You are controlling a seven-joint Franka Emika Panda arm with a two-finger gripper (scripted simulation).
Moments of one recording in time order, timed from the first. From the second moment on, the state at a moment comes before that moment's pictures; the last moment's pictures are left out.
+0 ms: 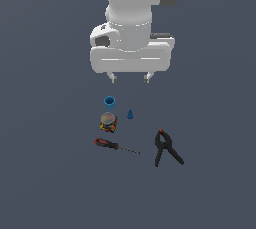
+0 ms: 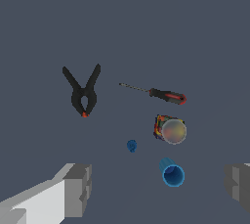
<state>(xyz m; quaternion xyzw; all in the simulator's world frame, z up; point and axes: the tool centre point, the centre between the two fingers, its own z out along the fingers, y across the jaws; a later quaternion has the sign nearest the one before) 0.012 0.008 0.342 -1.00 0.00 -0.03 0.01</state>
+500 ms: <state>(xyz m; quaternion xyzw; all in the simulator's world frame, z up) 0.011 0.014 0.329 -1.00 0.00 -0.01 0.01</state>
